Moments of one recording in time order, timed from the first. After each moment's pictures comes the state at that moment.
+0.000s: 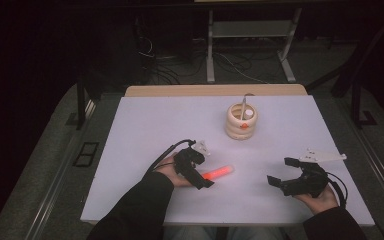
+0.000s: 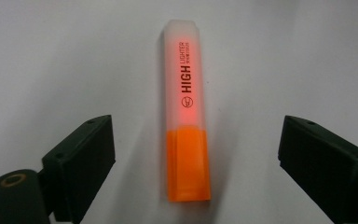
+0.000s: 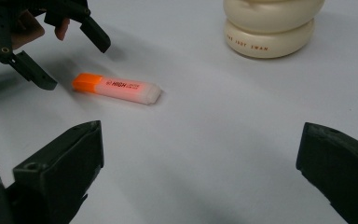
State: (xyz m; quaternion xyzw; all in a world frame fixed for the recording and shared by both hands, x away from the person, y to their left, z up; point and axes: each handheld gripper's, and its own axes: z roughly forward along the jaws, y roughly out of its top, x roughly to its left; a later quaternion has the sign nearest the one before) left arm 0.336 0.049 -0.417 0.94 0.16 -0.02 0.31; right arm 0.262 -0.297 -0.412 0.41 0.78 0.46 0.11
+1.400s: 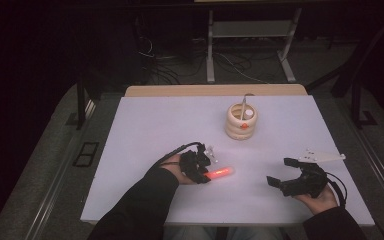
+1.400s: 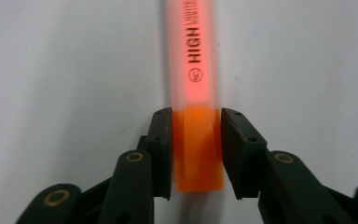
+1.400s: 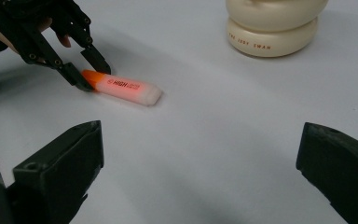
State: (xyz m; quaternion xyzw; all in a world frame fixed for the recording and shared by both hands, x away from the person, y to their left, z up) left arm 0.340 0.032 -0.423 0.97 0.09 0.02 0.21; right arm 0.263 -0.296 -0.413 0.40 0.78 0.46 0.11
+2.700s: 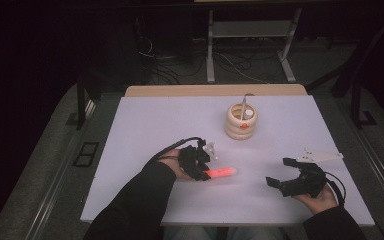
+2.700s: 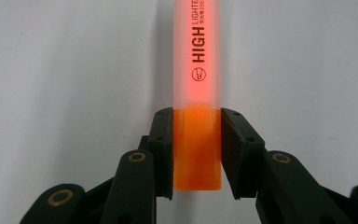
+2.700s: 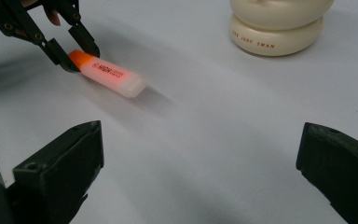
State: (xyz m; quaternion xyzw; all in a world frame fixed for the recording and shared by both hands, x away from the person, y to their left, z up) left arm 0.342 0.035 -0.397 0.97 0.06 -0.01 0.22; right arm 0.264 -0.294 -0.412 0.39 0.79 0.45 0.11
